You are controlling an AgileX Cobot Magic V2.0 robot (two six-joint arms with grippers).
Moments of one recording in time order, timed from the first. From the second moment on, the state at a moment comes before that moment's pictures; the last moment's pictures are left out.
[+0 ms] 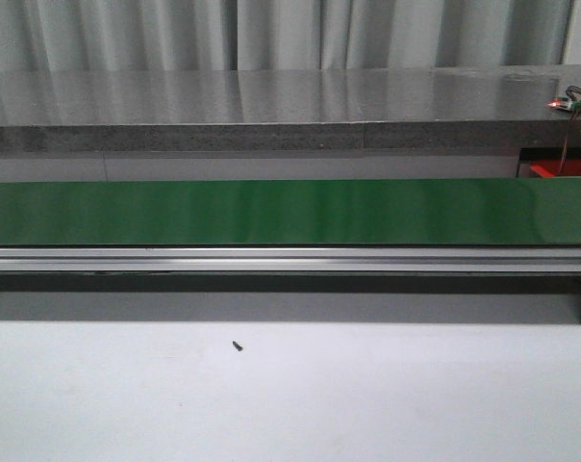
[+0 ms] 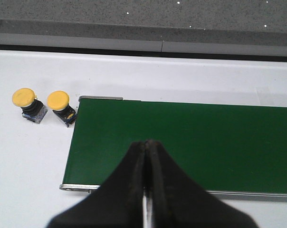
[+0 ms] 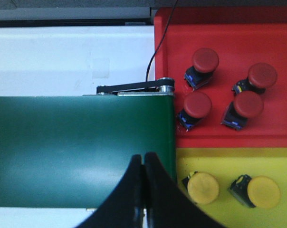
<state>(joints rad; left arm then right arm) 0.16 1.09 -1.20 -0.24 0.88 0.20 -0.16 1.30 -1.25 0.14 0.83 -0.12</state>
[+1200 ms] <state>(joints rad) 0.34 1.24 -1.20 -0.23 0.83 0.20 -0.16 0.93 -0.95 0.19 0.86 -0.16</state>
